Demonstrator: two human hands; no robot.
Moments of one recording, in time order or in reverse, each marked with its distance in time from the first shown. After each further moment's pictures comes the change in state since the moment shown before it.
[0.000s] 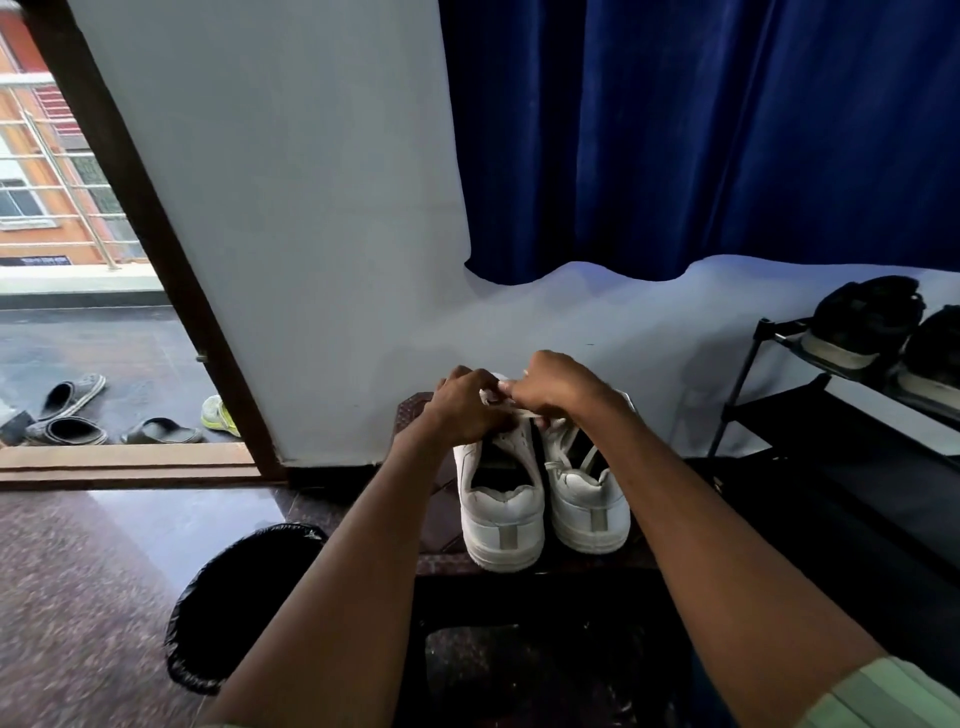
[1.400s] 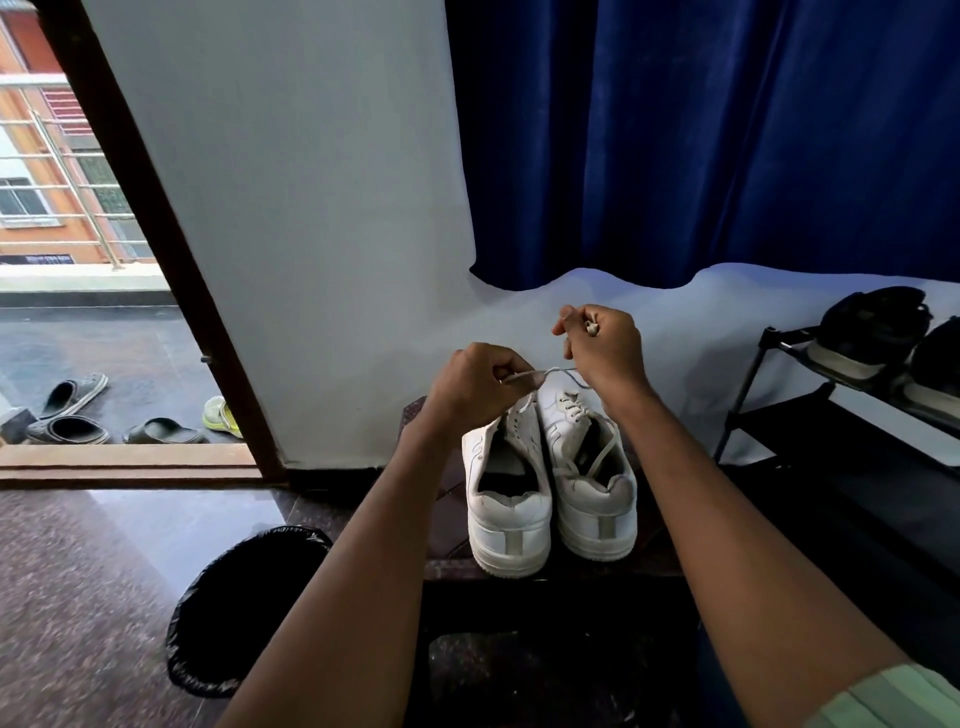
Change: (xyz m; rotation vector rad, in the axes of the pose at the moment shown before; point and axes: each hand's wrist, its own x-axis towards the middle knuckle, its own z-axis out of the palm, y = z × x) left_hand 0.003 0.018 -0.014 -0.178 0.214 0.299; right_hand 0.022 0.036 -0.015 0.587 0.572 -0.192
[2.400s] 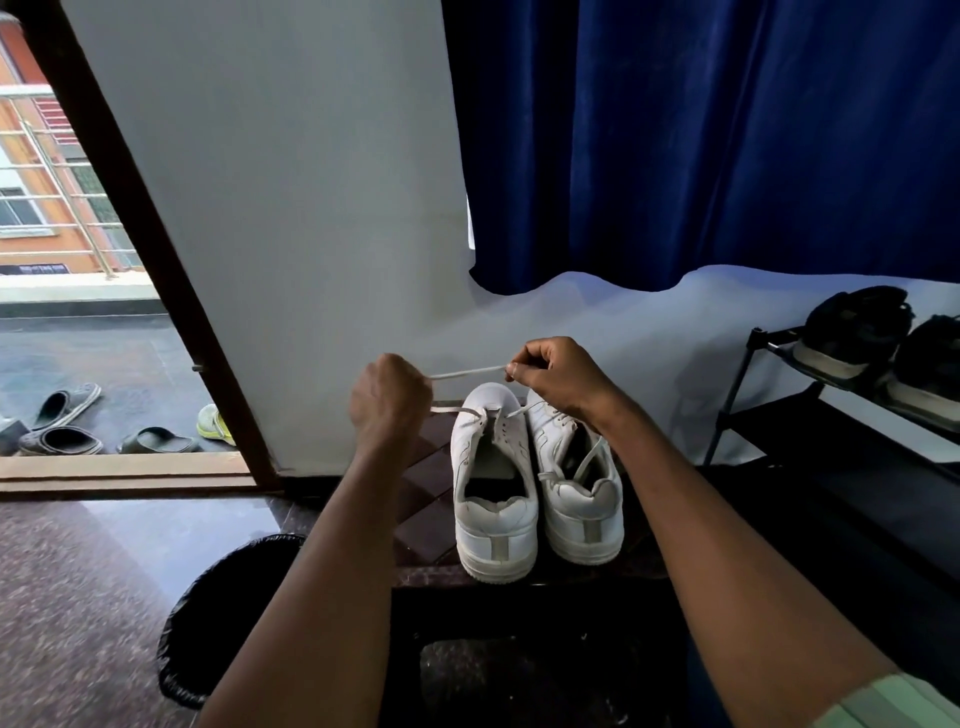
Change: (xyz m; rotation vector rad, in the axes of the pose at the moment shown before) left_hand -0.011 -0.040 -0.031 0.357 0.318 -0.591; right_hand -0.010 0.001 0.006 -0.056 -0.419 -0.029
